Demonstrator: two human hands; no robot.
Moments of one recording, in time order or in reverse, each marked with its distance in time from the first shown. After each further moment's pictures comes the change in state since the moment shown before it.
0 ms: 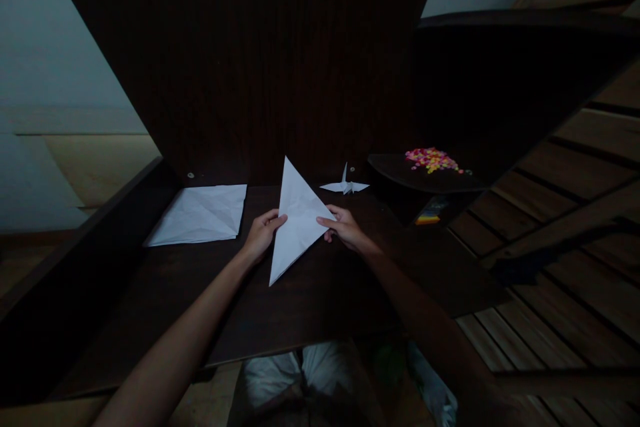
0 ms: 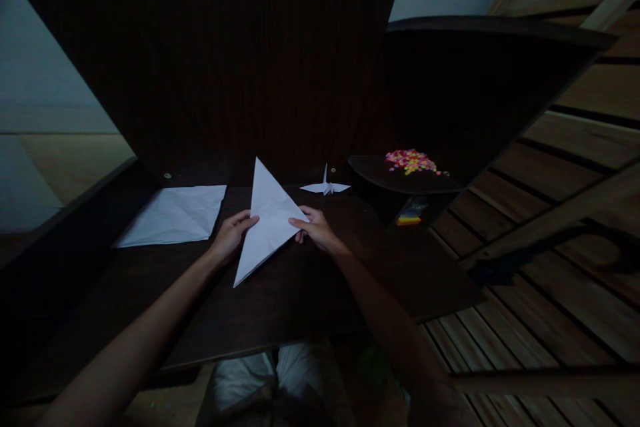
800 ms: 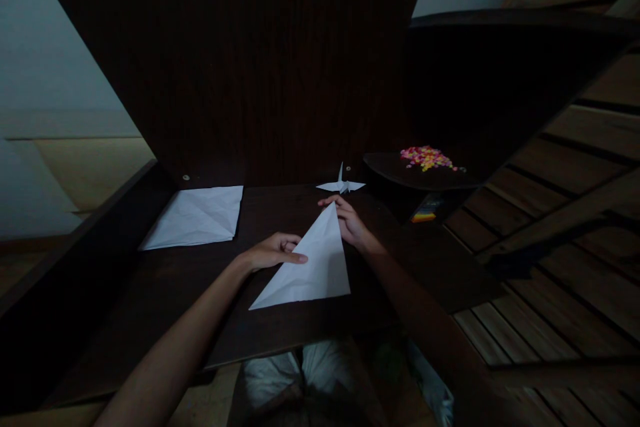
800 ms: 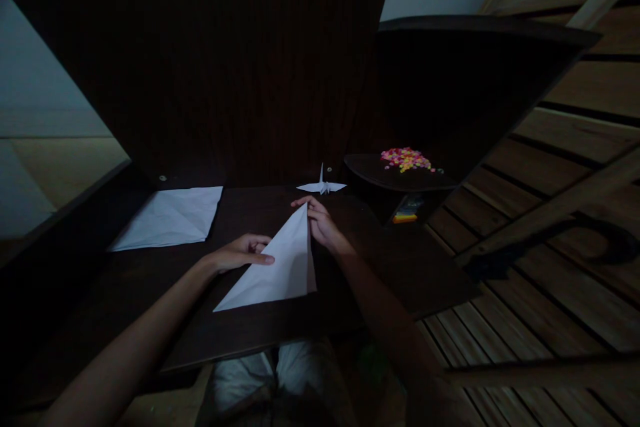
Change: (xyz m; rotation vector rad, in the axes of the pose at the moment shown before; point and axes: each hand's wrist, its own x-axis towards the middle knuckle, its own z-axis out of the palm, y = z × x) left_hand -0.019 0.008 0.005 0.249 -0.683 -0.322; right_hand 0.002 -0.014 -0.007 0.264 0.092 -0.123
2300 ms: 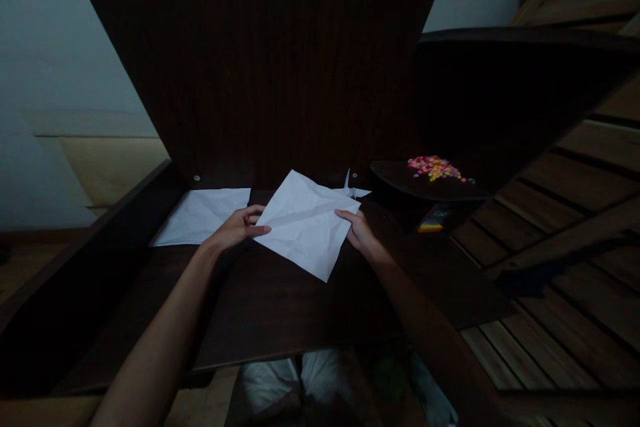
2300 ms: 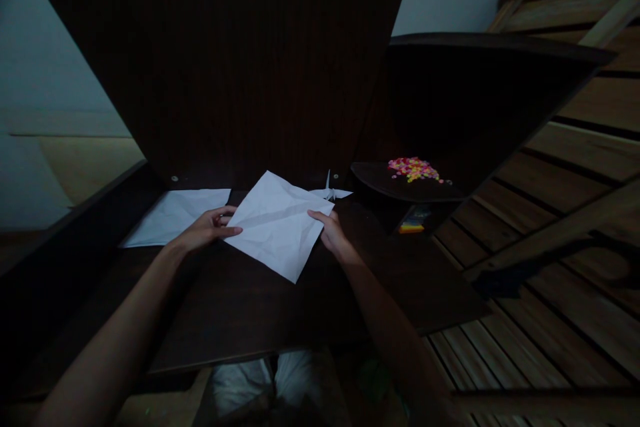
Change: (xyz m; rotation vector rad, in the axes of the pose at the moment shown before) left_hand -0.036 0.018 -0.066 0.011 0.448 0.202; right_hand 0.009 0.011 -0.012 0.025 0.257 0.023
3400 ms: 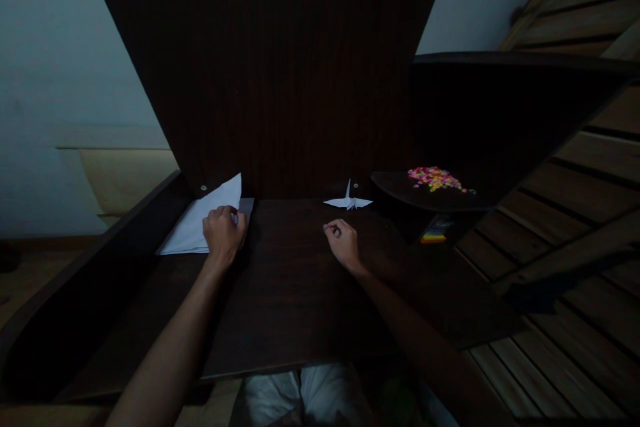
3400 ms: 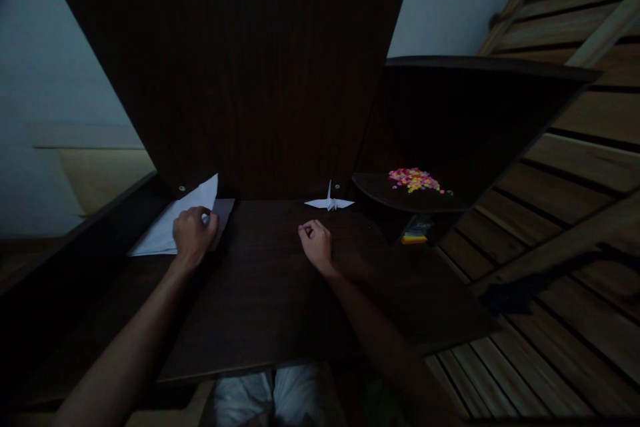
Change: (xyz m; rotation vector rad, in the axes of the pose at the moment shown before) left_hand 0.004 -0.004 -0.007 1.188 0.998 0.206; right_hand -0.009 0.027 0.010 -1.077 0.107 -0.605
